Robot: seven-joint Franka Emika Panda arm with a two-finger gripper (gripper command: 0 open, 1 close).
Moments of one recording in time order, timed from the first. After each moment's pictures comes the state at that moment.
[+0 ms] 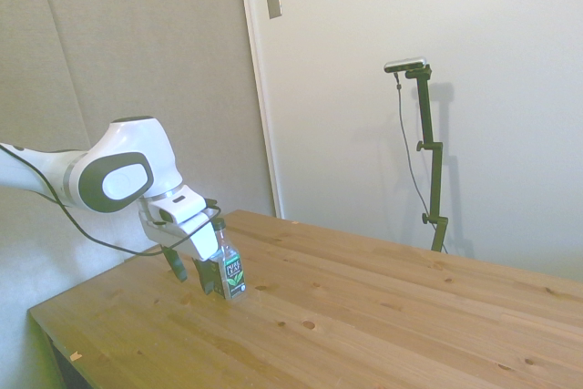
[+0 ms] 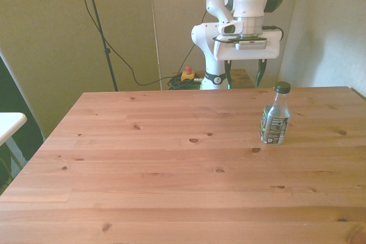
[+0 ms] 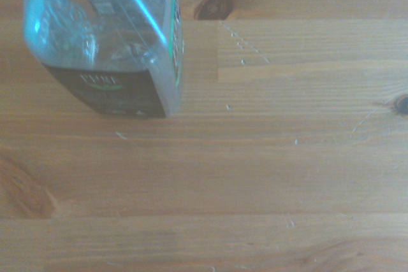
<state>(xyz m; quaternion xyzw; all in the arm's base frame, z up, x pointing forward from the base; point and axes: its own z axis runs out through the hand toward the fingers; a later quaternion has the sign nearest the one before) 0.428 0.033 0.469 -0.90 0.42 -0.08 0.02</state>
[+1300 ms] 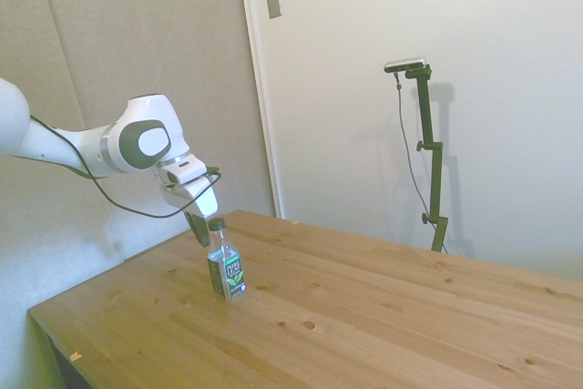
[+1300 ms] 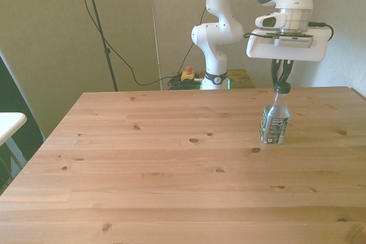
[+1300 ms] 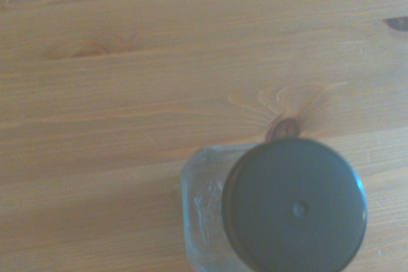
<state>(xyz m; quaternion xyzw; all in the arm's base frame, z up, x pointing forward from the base) 0.521 0.106 0.499 -0.87 0.48 -0.10 0.01</state>
